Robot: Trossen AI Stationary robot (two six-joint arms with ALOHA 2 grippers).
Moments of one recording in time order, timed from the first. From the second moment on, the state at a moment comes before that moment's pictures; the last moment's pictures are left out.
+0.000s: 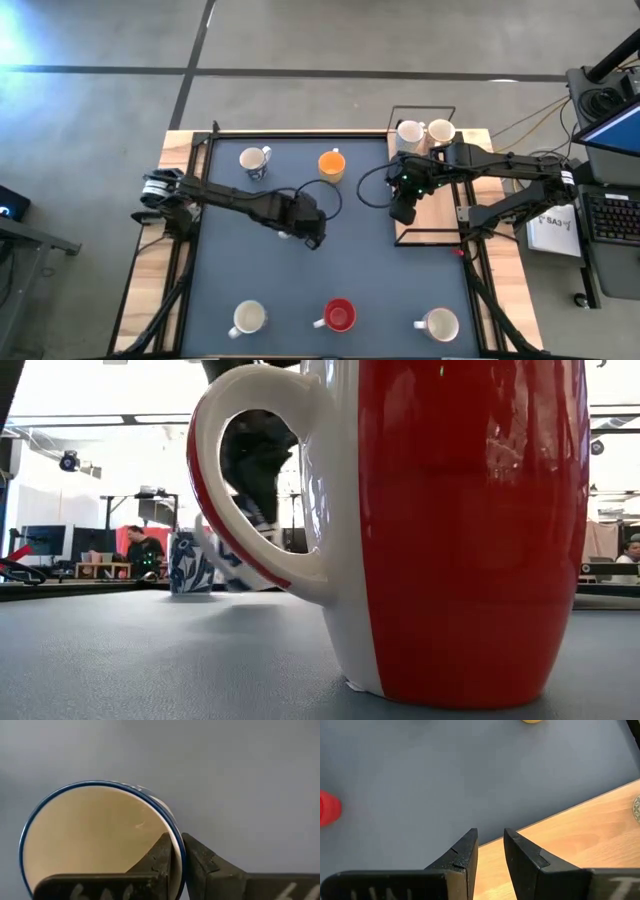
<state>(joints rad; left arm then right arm) -0.12 1.80 1.41 -0.91 -0.28 -0.95 -0.09 1.31 1.37 -1.22 0.02 0.30</state>
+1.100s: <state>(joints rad) -0.08 2.03 1.69 -0.89 -0.21 -0.79 -0.09 1.31 1.37 -1.22 0.03 0.29</state>
